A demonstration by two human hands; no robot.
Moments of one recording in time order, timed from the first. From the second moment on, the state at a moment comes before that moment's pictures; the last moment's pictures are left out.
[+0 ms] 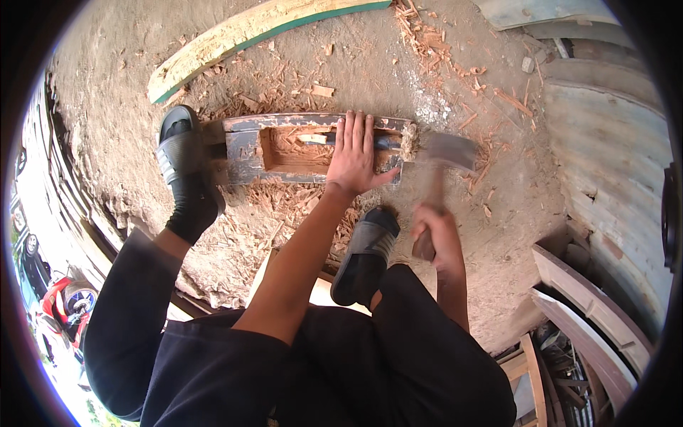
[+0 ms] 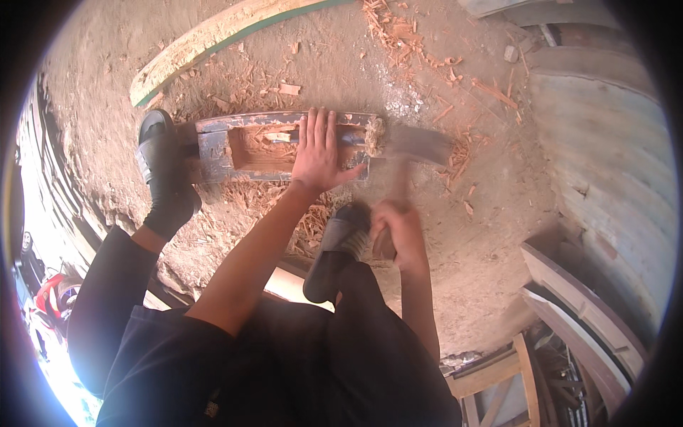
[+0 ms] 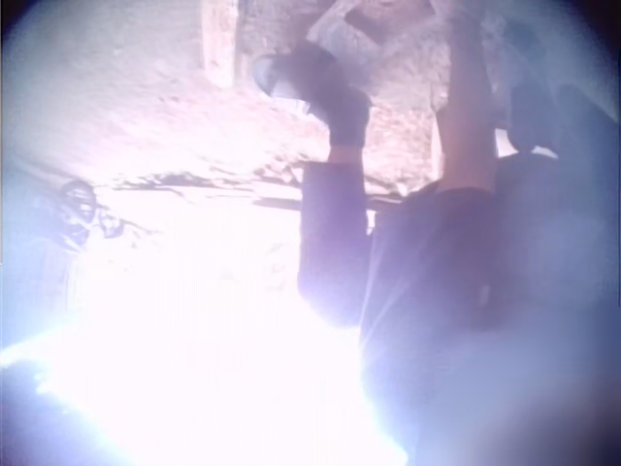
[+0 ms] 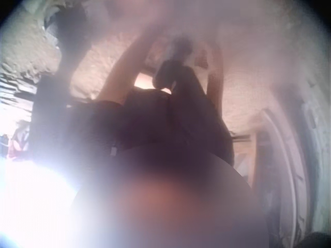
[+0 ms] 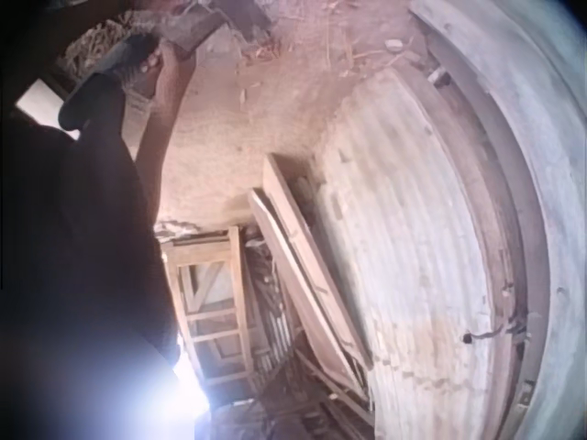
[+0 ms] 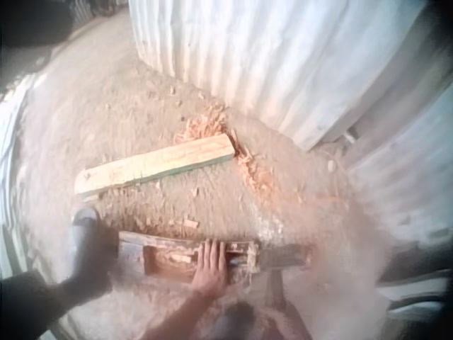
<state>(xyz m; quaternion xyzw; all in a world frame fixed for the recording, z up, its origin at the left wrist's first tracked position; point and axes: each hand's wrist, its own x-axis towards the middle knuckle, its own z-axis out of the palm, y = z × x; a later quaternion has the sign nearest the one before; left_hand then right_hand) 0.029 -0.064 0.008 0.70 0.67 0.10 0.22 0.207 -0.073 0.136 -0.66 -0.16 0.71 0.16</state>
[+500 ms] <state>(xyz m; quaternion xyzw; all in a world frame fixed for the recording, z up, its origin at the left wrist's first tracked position) 0.025 -0.065 0.009 0.70 0.67 0.11 0.22 0.341 -0.015 0.183 -0.65 -0.09 0.54 0.53</state>
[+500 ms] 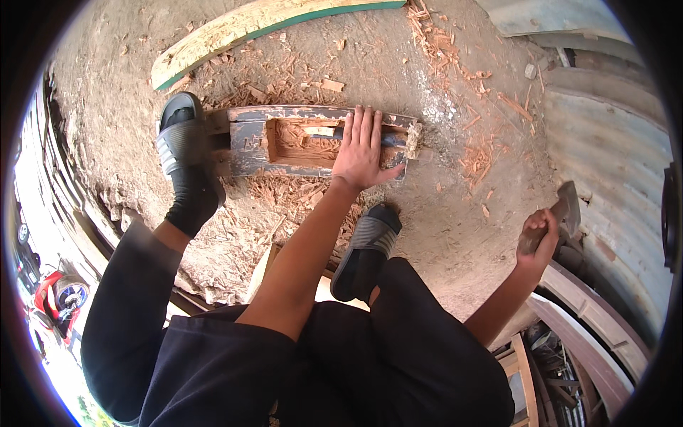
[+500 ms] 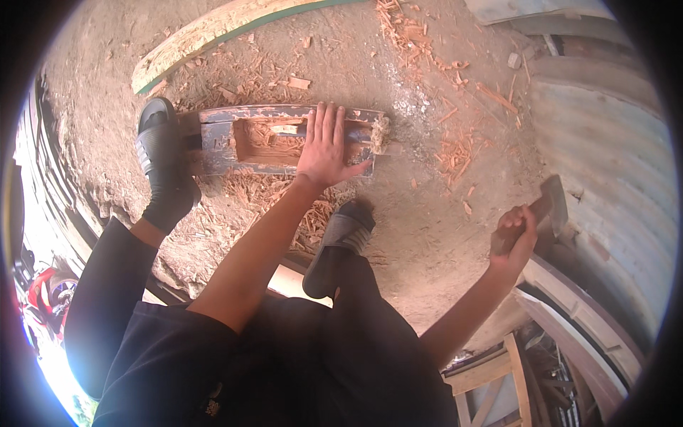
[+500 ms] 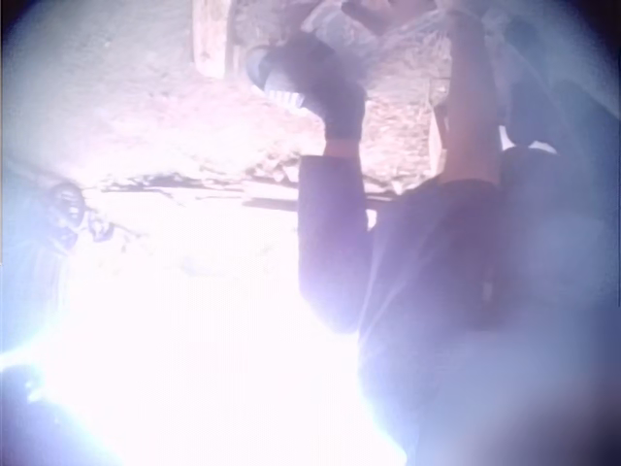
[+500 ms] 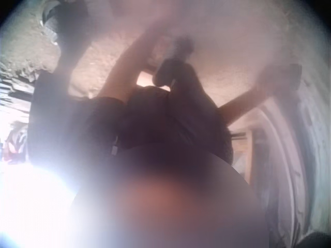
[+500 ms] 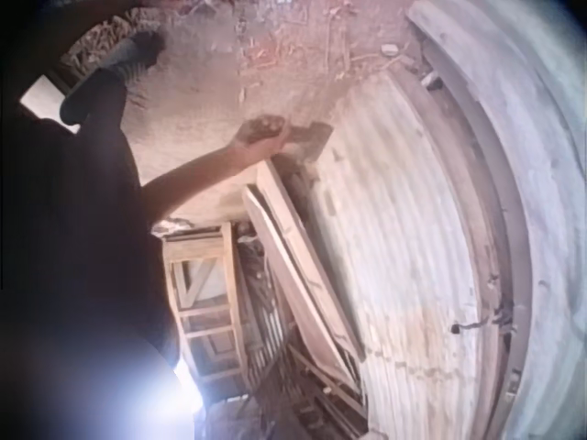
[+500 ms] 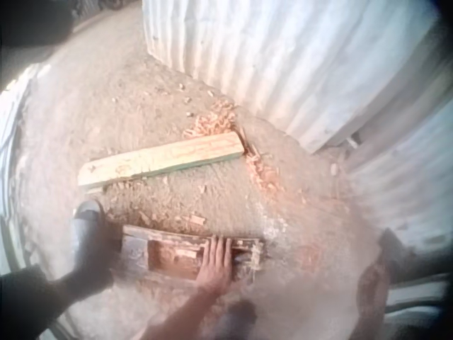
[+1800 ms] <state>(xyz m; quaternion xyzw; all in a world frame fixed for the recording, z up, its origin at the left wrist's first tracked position) 0.024 -0.064 0.009 0.71 0.67 0.10 0.20 0.250 -0.089 0.152 -0.59 0.03 0.76 0.27</state>
